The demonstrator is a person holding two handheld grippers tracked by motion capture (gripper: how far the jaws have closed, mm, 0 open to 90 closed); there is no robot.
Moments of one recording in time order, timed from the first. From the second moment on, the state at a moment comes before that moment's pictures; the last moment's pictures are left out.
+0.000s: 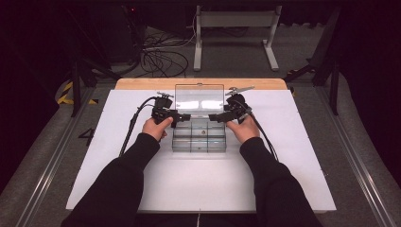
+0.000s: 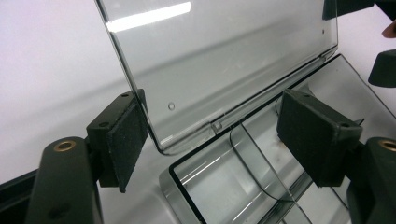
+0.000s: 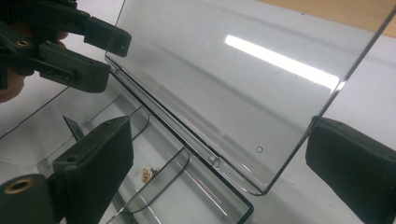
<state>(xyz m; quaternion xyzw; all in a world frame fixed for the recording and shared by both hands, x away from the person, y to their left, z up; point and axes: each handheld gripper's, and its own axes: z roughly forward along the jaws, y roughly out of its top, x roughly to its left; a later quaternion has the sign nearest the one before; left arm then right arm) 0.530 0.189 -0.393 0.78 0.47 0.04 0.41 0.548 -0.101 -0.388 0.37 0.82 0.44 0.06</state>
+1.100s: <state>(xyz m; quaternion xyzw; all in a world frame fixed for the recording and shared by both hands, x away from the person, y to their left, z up) 0.519 0.190 -0.375 0.77 0.45 0.08 0.44 0.536 -0.104 -0.369 0.35 0.82 0.45 0.07</state>
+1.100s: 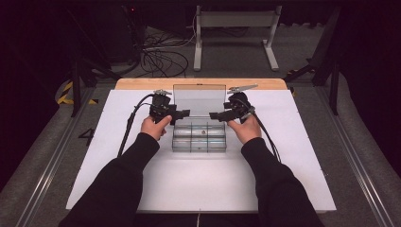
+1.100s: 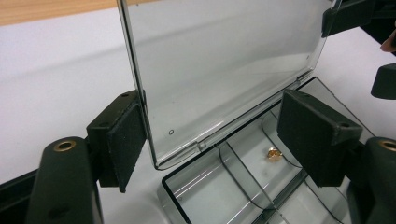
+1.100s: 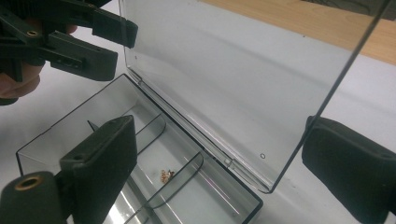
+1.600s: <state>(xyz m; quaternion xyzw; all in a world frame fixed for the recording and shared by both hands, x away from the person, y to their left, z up) 0.514 0.190 -0.370 0.78 0.44 0.09 0.44 0.530 -0.107 -0.361 0.35 0.81 0.46 0.08</state>
